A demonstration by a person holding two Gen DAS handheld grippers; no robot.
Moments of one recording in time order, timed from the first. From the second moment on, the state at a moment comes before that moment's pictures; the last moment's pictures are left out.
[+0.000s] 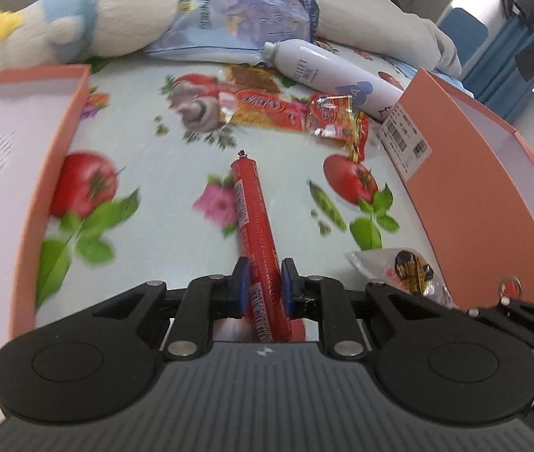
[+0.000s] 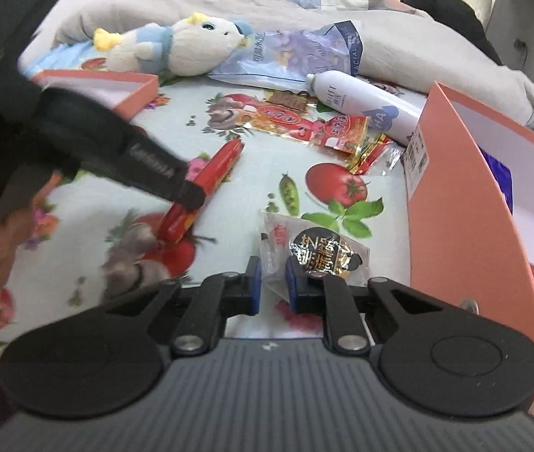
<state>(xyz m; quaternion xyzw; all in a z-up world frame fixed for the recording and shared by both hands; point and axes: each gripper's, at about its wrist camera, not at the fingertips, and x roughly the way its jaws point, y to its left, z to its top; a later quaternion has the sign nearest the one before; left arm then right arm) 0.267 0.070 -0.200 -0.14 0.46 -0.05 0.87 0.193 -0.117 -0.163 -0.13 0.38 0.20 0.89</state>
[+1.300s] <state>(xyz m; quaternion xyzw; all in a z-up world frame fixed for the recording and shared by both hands) 0.199 0.081 -0.190 -0.17 0.46 -0.02 0.87 0.146 -0.148 -0.157 -0.02 0.40 0.19 0.90</state>
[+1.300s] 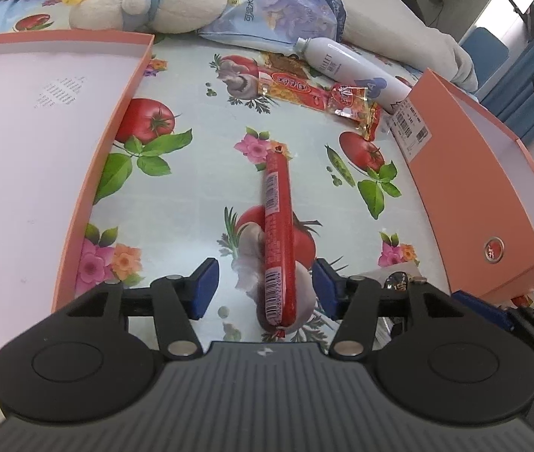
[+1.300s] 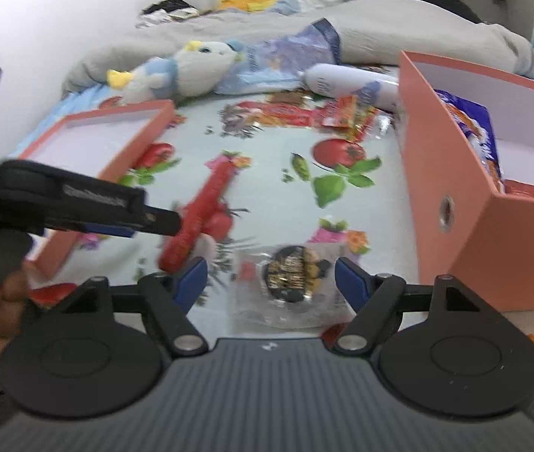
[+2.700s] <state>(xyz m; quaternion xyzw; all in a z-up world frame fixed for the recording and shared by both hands) 0.239 0.062 -0.206 -0.09 0.47 -0.06 0.87 0.172 -0.134 -0.173 -0.03 0.45 0.16 0.88</state>
